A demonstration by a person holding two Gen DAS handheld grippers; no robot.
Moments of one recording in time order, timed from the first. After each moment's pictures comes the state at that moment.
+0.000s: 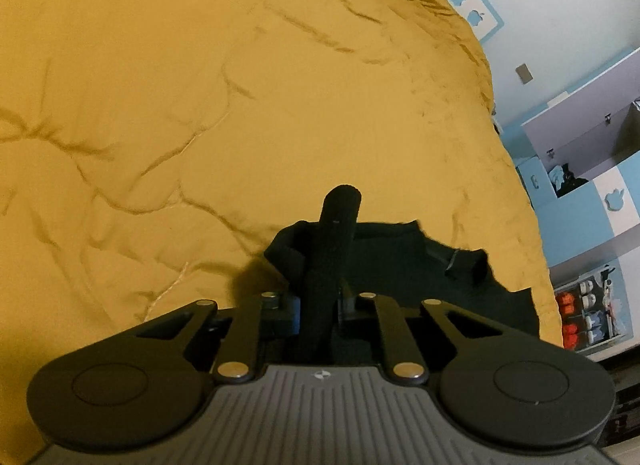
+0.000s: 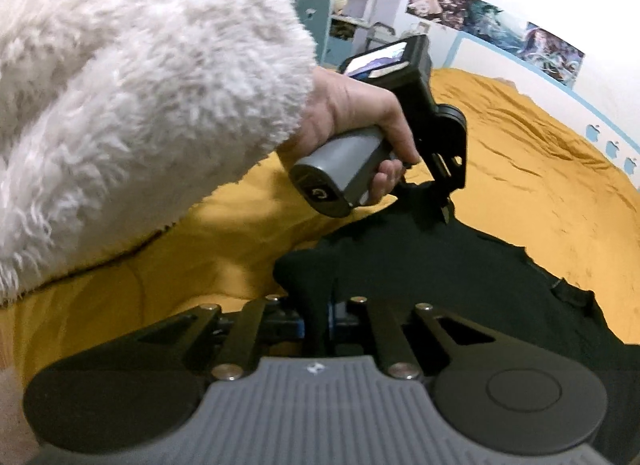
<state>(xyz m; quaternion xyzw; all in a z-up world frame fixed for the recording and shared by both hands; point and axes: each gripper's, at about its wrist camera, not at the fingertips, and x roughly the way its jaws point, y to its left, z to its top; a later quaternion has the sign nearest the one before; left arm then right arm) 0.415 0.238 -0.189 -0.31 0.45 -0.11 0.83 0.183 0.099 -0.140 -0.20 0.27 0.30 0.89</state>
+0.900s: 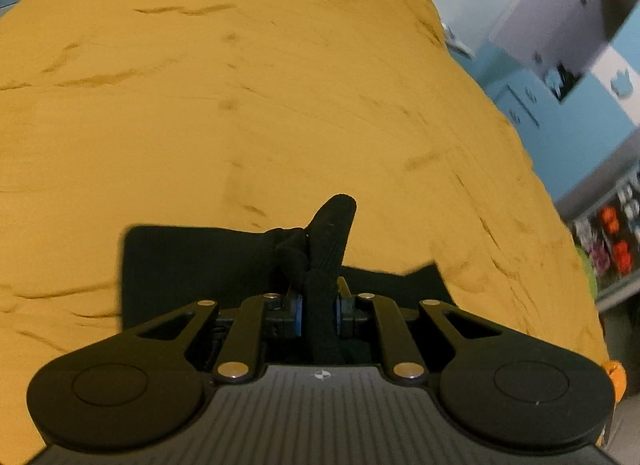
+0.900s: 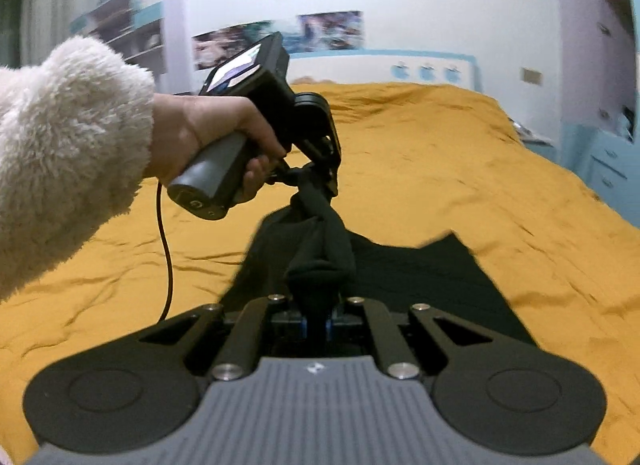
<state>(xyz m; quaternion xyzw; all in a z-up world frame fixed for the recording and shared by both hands) 0.479 -0.075 -0.098 -0.13 0.48 -0.12 0.86 0.184 -0.192 -0.096 0.03 0.25 0.09 0.96</state>
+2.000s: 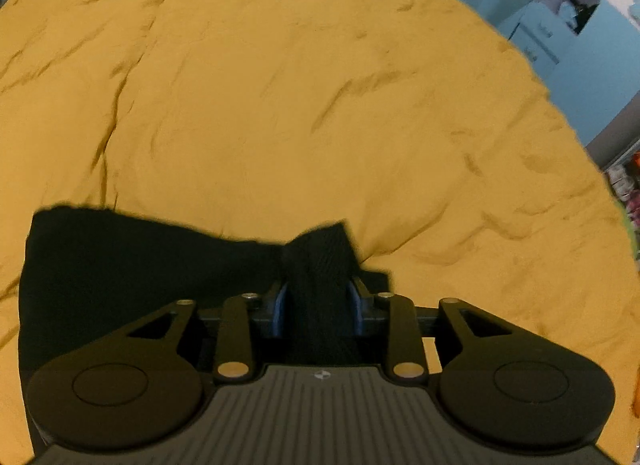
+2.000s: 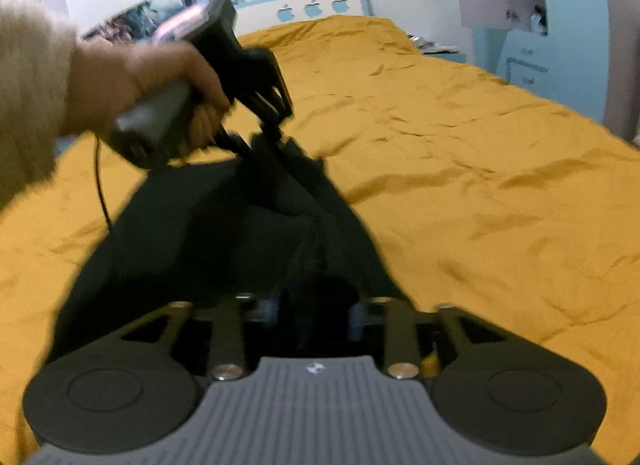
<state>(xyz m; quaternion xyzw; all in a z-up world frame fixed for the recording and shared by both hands) 0.503 -0.222 -0.136 -0.06 0.52 -0.10 0.85 0.200 -0.313 -0.167 0.09 0.32 -0.04 0.94</state>
